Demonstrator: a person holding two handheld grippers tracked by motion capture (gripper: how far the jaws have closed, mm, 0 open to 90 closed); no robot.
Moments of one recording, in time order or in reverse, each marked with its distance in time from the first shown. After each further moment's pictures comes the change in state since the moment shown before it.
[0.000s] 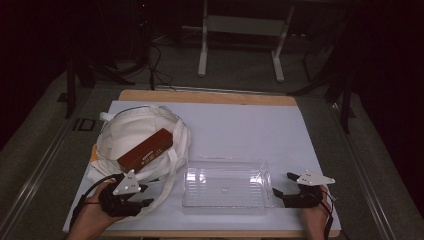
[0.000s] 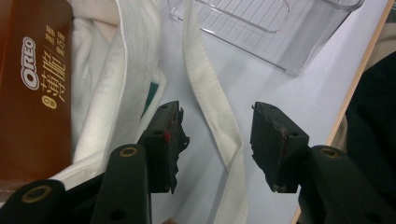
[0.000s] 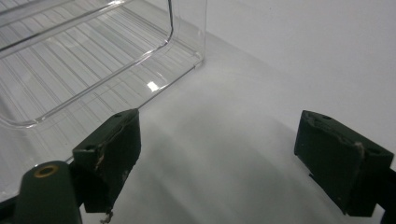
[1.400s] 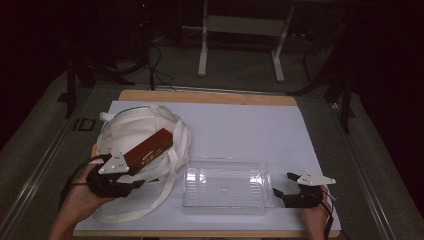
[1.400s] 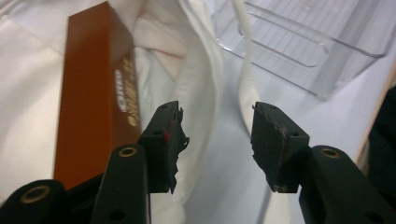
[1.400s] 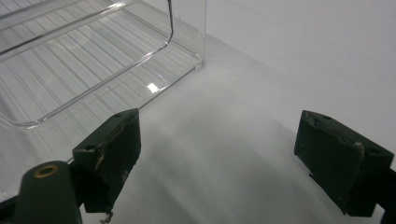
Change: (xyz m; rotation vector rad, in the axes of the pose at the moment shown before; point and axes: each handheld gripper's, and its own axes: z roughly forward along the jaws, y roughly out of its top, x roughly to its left) left arm 0.040 0.018 -0.029 -0.031 0.049 -0.019; right arm 0.000 0.000 -0.001 -0.006 0.001 0.004
